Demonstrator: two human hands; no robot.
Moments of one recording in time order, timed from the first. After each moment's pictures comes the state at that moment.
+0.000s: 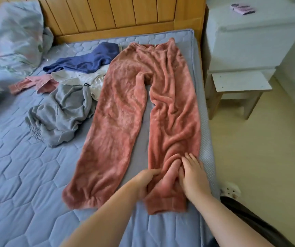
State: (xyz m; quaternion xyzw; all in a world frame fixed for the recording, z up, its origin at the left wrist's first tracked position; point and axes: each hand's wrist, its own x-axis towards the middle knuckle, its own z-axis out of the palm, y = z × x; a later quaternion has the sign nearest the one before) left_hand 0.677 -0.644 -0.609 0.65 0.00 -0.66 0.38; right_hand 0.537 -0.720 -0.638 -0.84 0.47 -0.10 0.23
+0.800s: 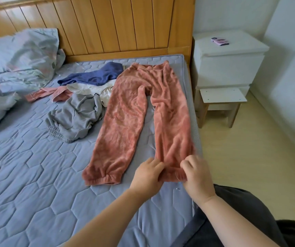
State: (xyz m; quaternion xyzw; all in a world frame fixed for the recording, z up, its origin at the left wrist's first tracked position) left_hand 0.640 -0.559 -0.573 0.67 -0.71 0.00 0.21; right_hand 0.475 -0.643 -0.565 -0.91 0.33 -0.25 0.07
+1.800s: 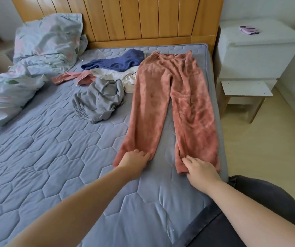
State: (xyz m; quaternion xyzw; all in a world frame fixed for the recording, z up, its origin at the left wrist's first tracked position) left_hand 0.736 -0.492 -0.582 0.76 -0.64 -0.01 -0.12; right_hand 0.503 -0.612 -0.598 -0.95 0.29 0.03 0.06
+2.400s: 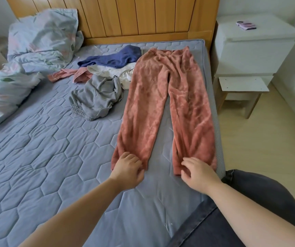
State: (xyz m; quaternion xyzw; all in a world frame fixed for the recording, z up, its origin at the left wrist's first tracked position) left_hand 0.727 -0.446 -0.598 0.70 -0.70 0.08 0.12; right_hand 0.491 -0.599 -0.601 -0.94 0.30 -0.04 0.17
